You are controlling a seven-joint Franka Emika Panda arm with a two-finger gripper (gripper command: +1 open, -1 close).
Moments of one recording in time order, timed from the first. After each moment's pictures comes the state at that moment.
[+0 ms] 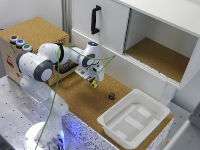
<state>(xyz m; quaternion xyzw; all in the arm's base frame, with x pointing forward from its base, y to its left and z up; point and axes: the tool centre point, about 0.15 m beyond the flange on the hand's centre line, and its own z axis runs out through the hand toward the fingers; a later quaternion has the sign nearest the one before) 0.374 -0.002 0.232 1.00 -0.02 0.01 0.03</state>
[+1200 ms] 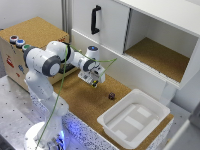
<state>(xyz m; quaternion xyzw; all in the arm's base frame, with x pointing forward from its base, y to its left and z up) 0.410 0.012 0.210 1.00 0.01 0.03 0.02</state>
